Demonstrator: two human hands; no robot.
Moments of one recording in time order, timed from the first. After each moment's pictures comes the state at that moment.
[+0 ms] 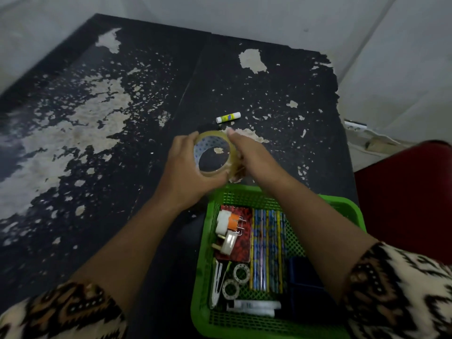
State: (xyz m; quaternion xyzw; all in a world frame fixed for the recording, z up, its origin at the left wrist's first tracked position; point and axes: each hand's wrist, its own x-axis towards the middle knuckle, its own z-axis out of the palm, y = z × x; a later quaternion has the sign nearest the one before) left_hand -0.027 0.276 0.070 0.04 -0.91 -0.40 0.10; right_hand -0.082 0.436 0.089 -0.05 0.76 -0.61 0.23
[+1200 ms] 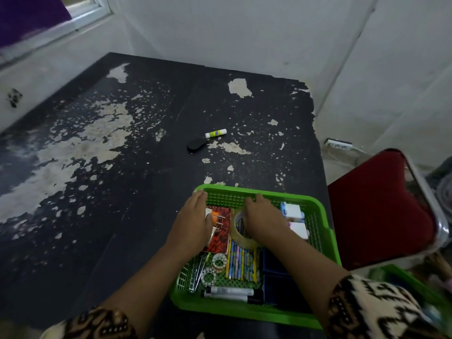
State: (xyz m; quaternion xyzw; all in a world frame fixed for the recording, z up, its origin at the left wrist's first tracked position) left_hand 0.058 0.343 0.023 0.03 -0.96 -0.27 0.00; right_hand 0.006 0.521 0.038 -0.16 0.98 -0.06 0.14
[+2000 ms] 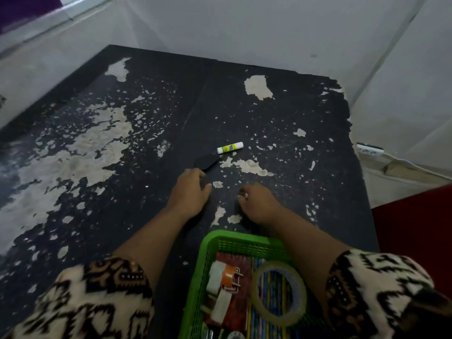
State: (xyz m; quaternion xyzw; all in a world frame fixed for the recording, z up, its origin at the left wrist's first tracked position) left_hand -0.138 0.265 -0.007 0.12 -0.95 -0.29 -0.02; right_hand -0.169 0.455 -0.007 -0.14 0.94 -0.22 0.20
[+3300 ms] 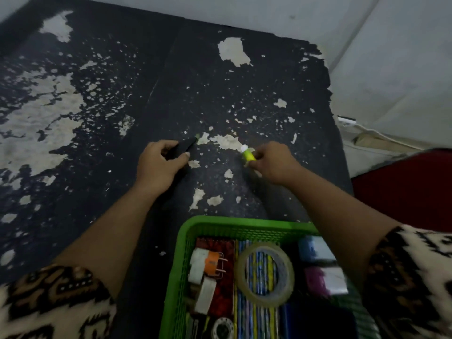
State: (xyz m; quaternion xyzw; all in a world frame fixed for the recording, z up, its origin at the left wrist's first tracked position) left_hand -0.154 0.256 -0.024 0.16 -0.88 -0.44 0.05; right_hand -0.203 0.512 0.014 -0.06 0.97 -0.18 0.16
